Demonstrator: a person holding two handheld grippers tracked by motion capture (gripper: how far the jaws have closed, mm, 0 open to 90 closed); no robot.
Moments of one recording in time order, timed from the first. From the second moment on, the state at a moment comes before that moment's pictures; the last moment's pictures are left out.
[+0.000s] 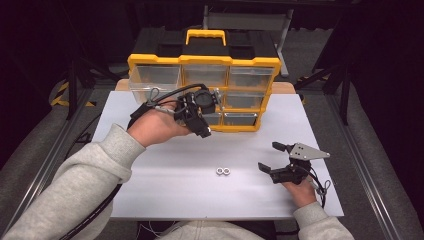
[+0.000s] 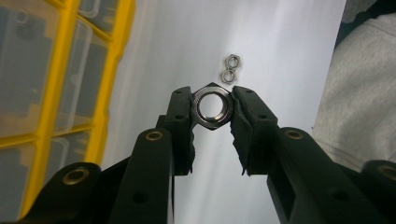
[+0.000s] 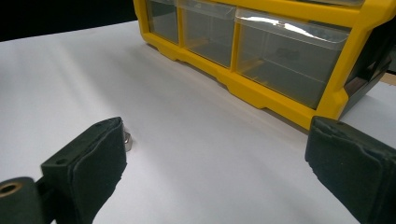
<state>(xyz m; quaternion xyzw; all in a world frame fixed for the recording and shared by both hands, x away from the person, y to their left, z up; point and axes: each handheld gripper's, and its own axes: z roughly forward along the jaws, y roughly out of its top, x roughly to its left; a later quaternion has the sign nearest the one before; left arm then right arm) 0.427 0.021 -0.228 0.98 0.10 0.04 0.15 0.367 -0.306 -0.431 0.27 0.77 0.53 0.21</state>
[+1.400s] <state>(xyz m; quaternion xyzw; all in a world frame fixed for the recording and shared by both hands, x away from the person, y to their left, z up) 0.456 0.091 -0.126 0.95 0.23 0.11 0.18 0.364 -0.305 -0.429 0.27 0.78 0.53 0.21</state>
